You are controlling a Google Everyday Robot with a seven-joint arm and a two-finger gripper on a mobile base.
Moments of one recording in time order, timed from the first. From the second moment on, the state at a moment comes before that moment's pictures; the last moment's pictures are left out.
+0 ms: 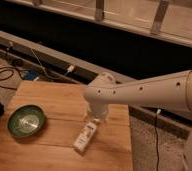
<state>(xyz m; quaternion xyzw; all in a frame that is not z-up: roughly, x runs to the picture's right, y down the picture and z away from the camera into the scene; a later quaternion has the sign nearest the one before) 0.005 0.172 0.726 -0.23 0.24 0.74 0.58</state>
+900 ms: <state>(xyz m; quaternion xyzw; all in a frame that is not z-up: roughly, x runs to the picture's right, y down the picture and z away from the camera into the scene) -0.030 0.194 0.746 -0.26 0.25 0.72 0.59</state>
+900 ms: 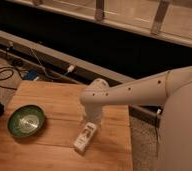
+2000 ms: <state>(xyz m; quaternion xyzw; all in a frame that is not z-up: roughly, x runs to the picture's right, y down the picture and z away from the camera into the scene) -0.025 0.254 0.804 -0.29 0.32 0.69 0.58</state>
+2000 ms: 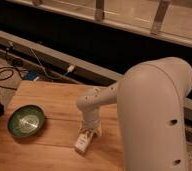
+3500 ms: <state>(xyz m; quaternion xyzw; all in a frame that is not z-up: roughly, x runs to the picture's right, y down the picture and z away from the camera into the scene) -0.190 0.119 0.716 -0.31 0.11 0.59 0.74</state>
